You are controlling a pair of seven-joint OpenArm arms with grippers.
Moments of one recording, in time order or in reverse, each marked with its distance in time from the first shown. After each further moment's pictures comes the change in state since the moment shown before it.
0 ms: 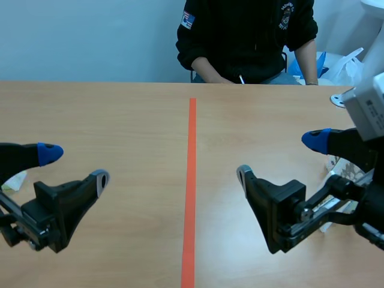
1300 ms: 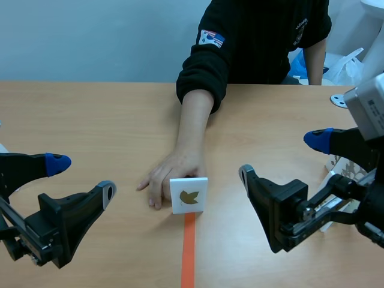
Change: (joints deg) left arm 0.7 1.6 0.0 -0.2 0.7 -3.4 0.9; right arm 0.0 0.0 0.3 0.0 0.0 0.0 -0.2
